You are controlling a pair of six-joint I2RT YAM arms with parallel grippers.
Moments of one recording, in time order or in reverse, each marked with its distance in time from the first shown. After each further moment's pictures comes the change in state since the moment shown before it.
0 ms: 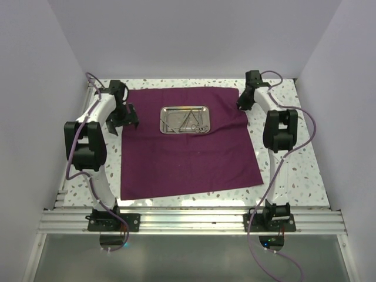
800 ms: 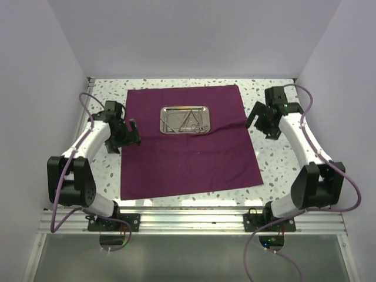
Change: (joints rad) left arm -0.020 -0.412 -0.443 0.143 0.091 -0.011; right arm 0.000 -0.873 -0.690 -0.217 0.044 -0.133
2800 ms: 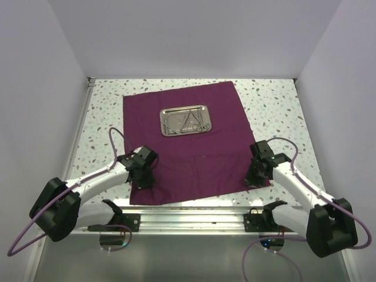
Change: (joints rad) left arm -0.584 -0.334 -0.583 0.208 -0.113 -0.521; right arm 0.222 -0.443 -0.815 0.121 -0.114 0.190
